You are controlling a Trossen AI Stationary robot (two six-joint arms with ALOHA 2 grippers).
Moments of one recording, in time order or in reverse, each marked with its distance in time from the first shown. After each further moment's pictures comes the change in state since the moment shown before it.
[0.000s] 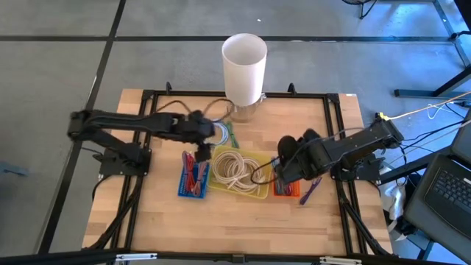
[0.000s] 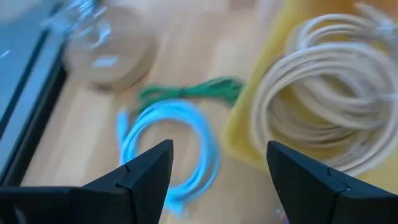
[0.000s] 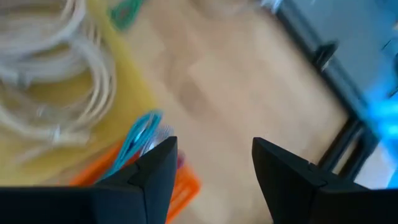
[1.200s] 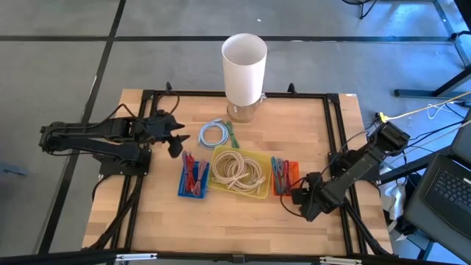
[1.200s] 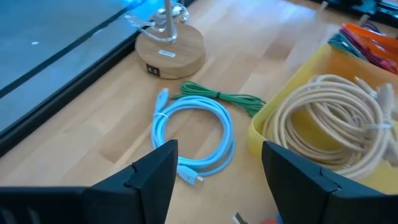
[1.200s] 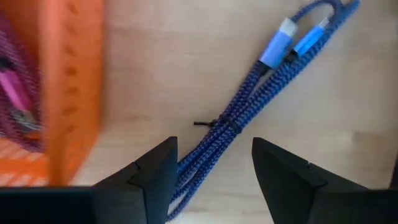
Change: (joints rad) left arm 0.000 -0.632 -0.406 0.070 -0.118 -0.265; right arm 0.379 -0.024 -0.753 0.641 -0.517 1.208
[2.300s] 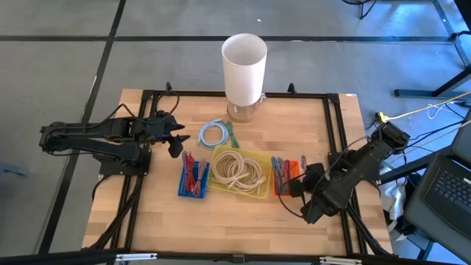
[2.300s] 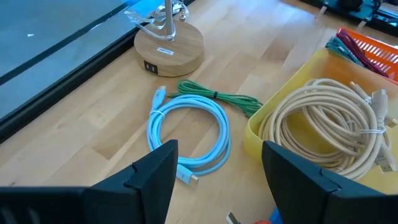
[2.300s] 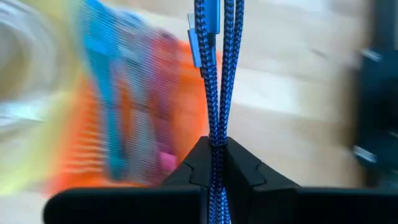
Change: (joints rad) left arm 0.000 0.000 0.000 0.001 0.009 -0.040; right arm 0.000 0.000 0.322 -0.484 0.357 -0.059
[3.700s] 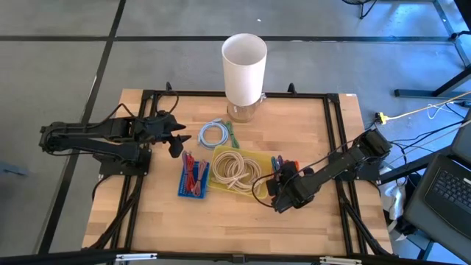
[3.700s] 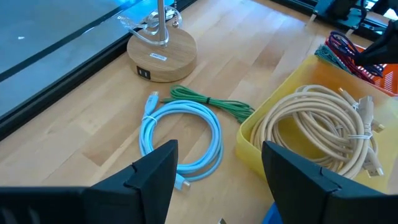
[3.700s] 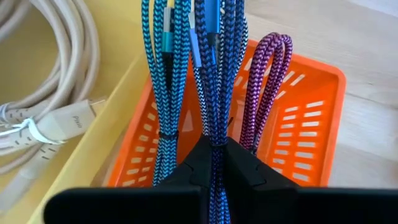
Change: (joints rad) left arm 0.000 0.000 0.000 0.030 0.019 0.000; right arm -0.231 0.203 0.019 0.306 0.043 -0.361
